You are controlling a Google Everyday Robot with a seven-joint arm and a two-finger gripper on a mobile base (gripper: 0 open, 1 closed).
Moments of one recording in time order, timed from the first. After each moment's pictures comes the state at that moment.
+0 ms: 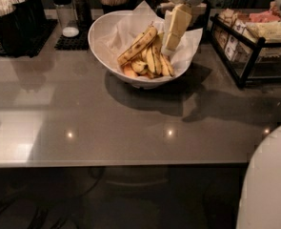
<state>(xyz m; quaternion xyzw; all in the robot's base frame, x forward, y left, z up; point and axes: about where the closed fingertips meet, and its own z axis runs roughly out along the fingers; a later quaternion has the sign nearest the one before) 0.629 -0.046 0.996 -0.76 0.58 0.09 0.28</state>
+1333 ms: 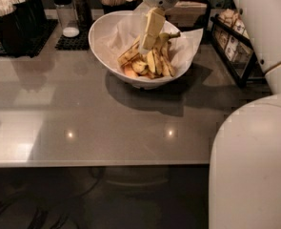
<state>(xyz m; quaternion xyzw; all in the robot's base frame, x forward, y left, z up) 0.659 0.010 0.981 -0.77 0.55 0.11 0.30</state>
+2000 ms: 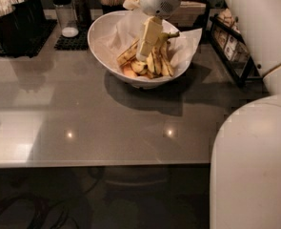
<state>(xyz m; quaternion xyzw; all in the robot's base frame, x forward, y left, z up) 0.667 0.016 0.957 -0.76 0.56 0.13 0.30</state>
